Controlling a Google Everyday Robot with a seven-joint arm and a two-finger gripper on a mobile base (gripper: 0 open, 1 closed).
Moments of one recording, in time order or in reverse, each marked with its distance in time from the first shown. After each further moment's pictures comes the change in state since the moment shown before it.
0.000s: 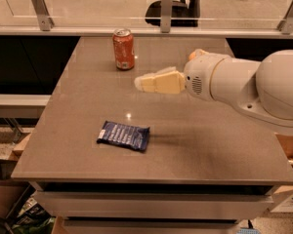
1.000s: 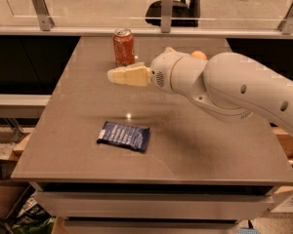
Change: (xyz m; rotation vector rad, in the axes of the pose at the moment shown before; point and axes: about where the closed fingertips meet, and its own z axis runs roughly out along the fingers) arm -0.007 0.022 0.086 -0.042 -0.064 0.027
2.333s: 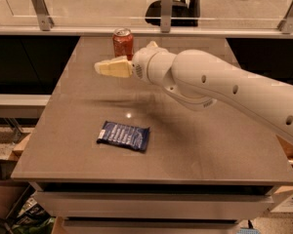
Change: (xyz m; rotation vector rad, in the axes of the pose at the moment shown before) arm -0.002 -0.012 0.073 0.036 -0.039 -0.027
